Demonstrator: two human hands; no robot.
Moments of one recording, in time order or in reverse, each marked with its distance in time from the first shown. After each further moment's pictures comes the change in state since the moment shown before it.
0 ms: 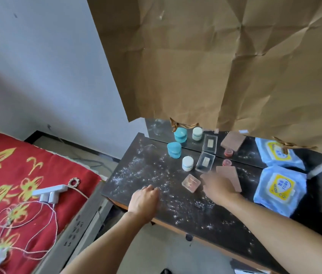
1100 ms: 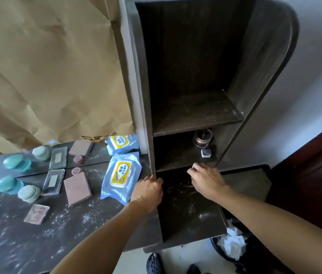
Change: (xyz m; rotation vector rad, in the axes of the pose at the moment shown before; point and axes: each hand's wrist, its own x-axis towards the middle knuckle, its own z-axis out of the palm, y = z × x) left_hand 0.074 0.498 0.066 -0.008 -0.093 0.626; right_hand -0.295 0.382 -0.069 -0.160 0.067 0.366
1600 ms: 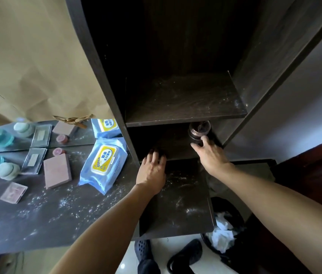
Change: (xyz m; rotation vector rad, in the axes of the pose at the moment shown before) left_hand 0.077 0.046 0.046 0.073 0.008 -0.141; right_hand 0.062 0.087 0.027 -0.040 -0.117 0.104
